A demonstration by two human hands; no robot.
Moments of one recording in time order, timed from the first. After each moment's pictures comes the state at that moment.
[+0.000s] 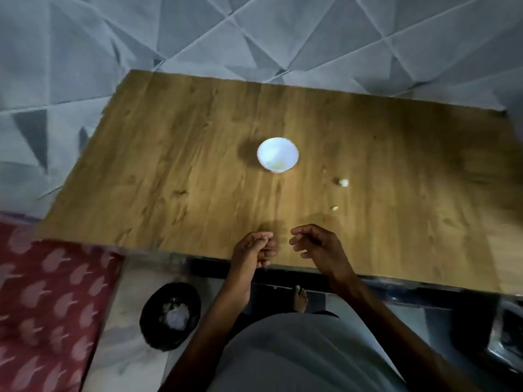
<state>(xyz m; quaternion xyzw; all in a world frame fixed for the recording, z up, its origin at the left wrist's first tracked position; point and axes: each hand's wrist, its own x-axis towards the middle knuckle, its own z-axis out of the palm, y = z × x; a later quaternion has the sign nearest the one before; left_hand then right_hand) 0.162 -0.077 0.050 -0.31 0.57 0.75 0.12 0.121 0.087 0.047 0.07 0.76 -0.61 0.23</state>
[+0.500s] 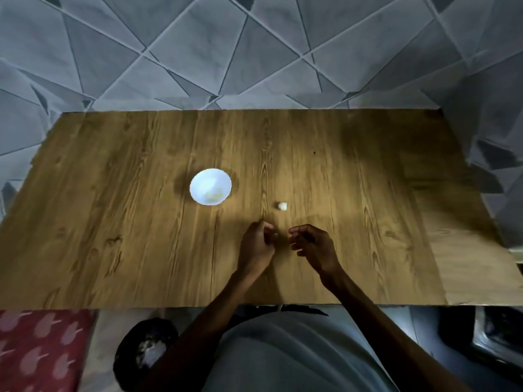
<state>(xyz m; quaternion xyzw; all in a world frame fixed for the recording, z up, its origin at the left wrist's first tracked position) 0.022 0.067 0.001 -0.09 0.89 0.44 0.12 0.031 0.225 0.024 0.12 0.76 -0.62 0.16</state>
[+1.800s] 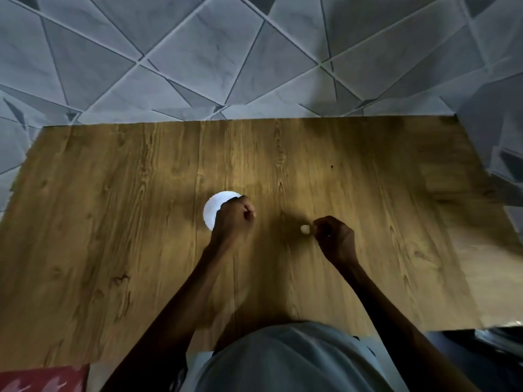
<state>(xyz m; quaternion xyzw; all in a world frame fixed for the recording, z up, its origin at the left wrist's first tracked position) -0.098 -0.044 0.027 -0.03 0.93 0.36 0.04 -0.058 0.204 -0.016 0.06 0.91 -0.42 0.00</state>
